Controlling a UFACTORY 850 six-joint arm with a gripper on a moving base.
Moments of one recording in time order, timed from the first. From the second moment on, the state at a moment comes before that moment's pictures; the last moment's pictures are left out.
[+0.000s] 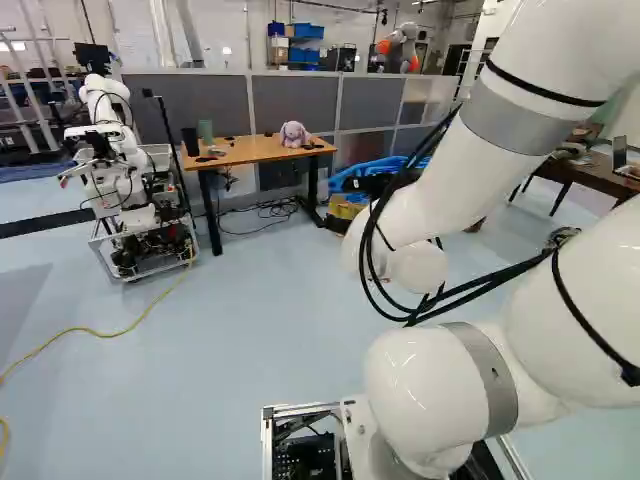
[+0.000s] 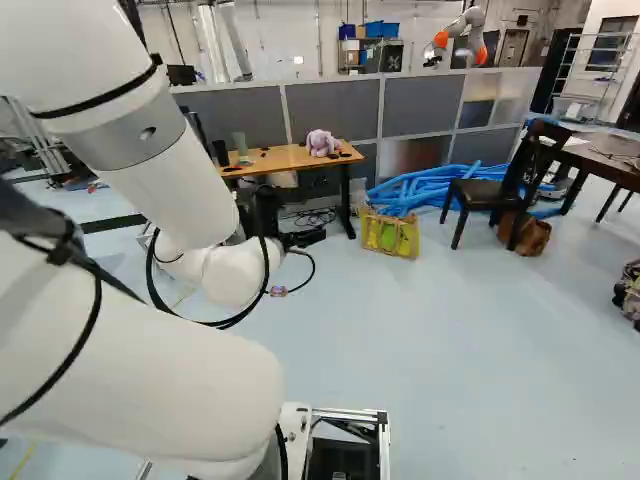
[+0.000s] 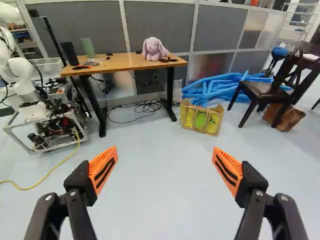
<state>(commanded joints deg) 0.0 16.0 -5.0 0.0 50.0 0.0</state>
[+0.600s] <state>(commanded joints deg) 0.0 16.0 -5.0 0.0 50.0 0.0</state>
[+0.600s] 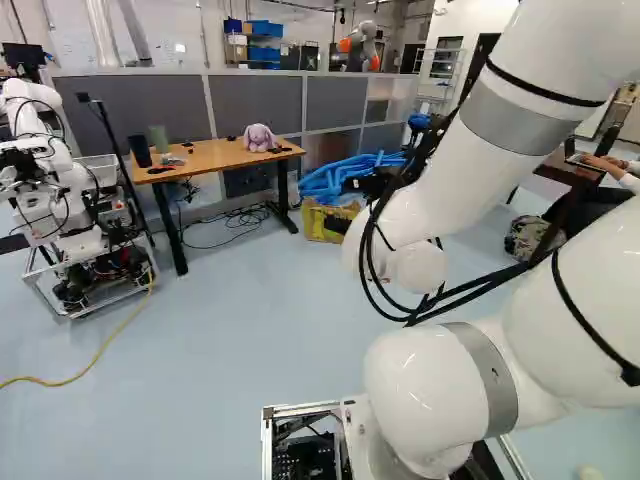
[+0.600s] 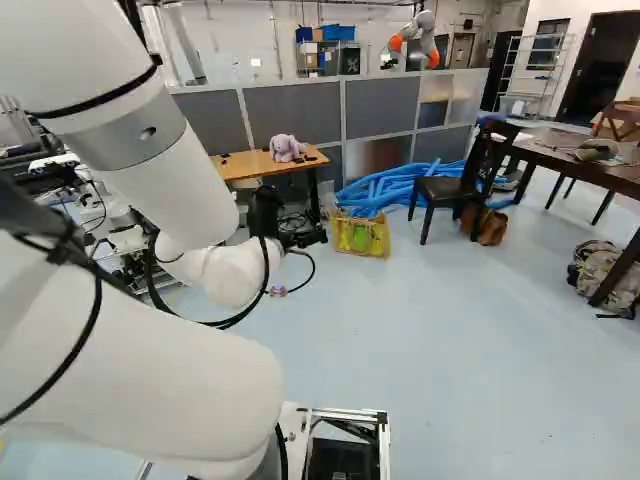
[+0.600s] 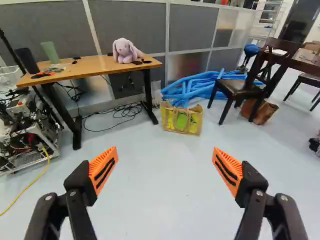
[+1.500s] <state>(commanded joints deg) 0.0 16.0 -5.0 0.0 50.0 0.0</state>
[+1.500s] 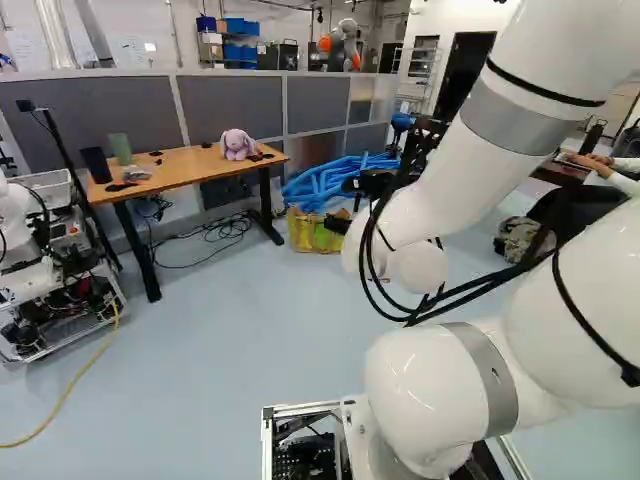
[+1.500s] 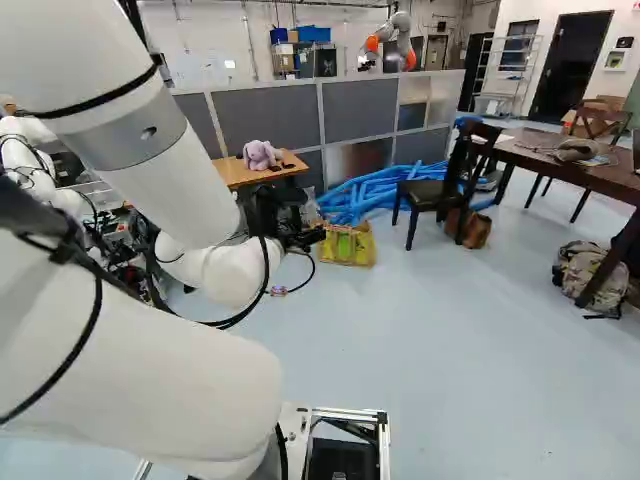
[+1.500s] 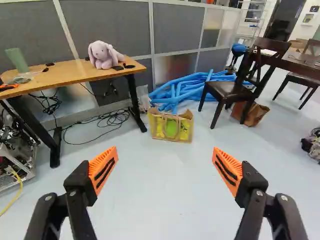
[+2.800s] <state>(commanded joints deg) 0.0 16.0 -5.0 0.0 50.0 0.0</state>
